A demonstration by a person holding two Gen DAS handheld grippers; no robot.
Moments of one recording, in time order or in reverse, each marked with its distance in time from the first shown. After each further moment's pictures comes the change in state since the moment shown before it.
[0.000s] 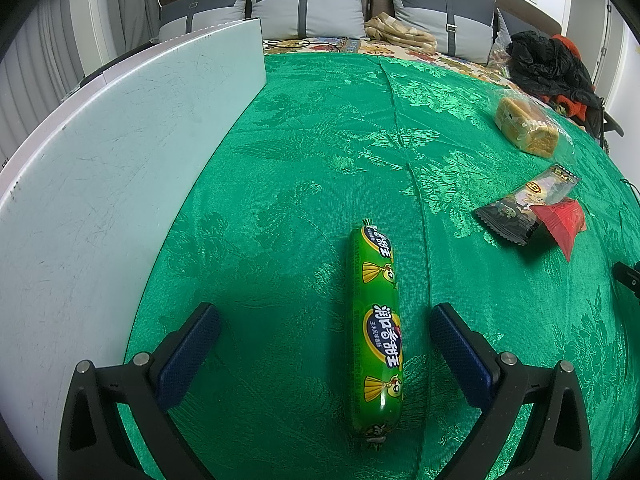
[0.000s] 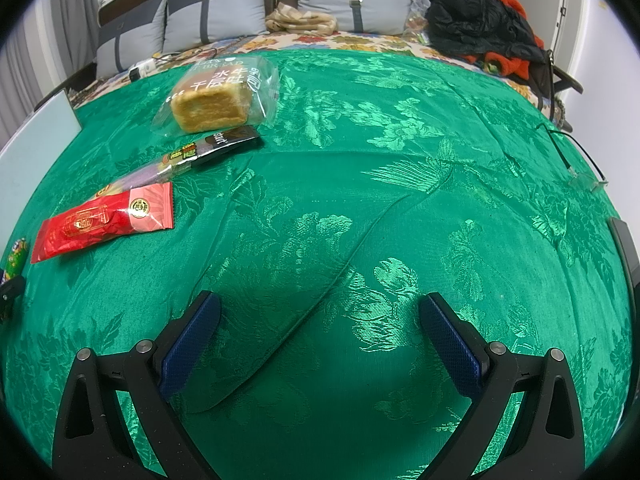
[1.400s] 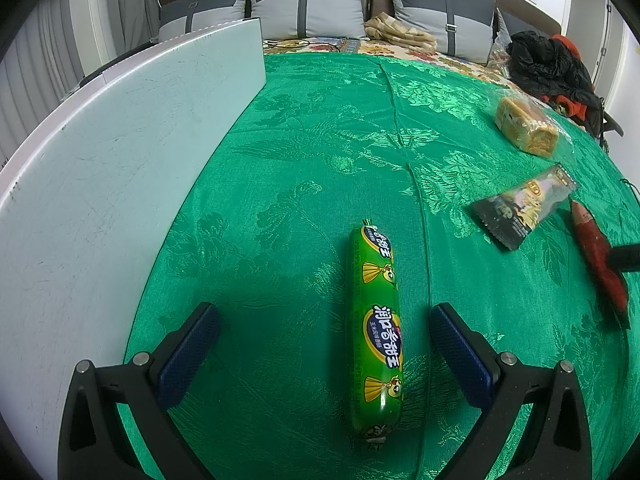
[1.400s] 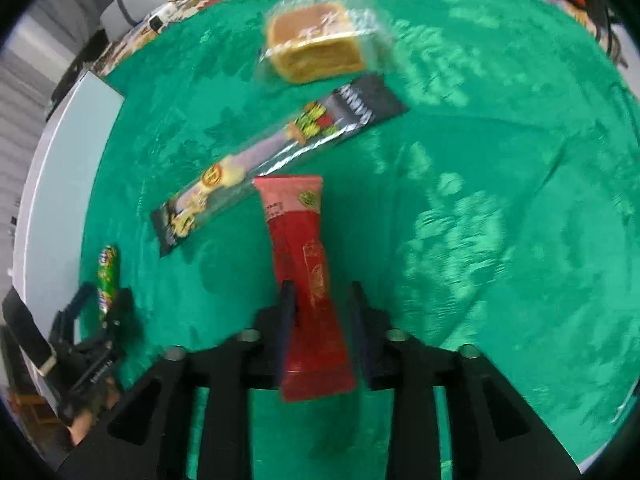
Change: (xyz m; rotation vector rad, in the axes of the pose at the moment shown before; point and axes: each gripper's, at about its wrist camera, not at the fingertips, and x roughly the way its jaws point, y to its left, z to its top) left arm 0.001 0.000 -0.001 0.001 0.001 0.000; right arm -0.020 0.047 0.052 0.079 0.398 0.208
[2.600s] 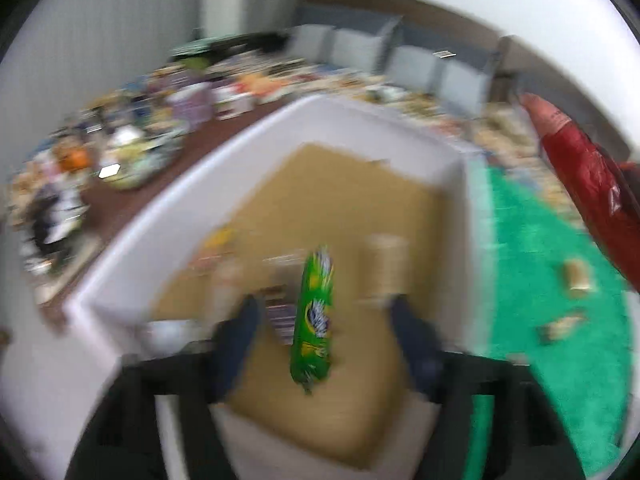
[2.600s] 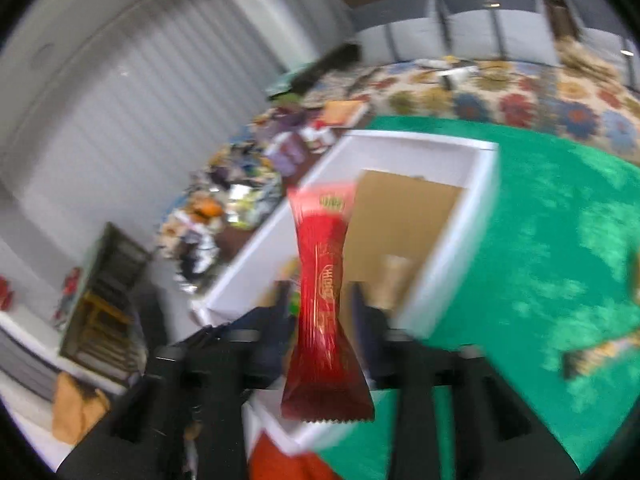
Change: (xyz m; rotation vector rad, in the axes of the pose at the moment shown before) left arm -0.166 0.240 0.023 -0.369 -0.053 0.176; right arm -0.120 0.351 -0.014 -0.484 -0.221 0.582
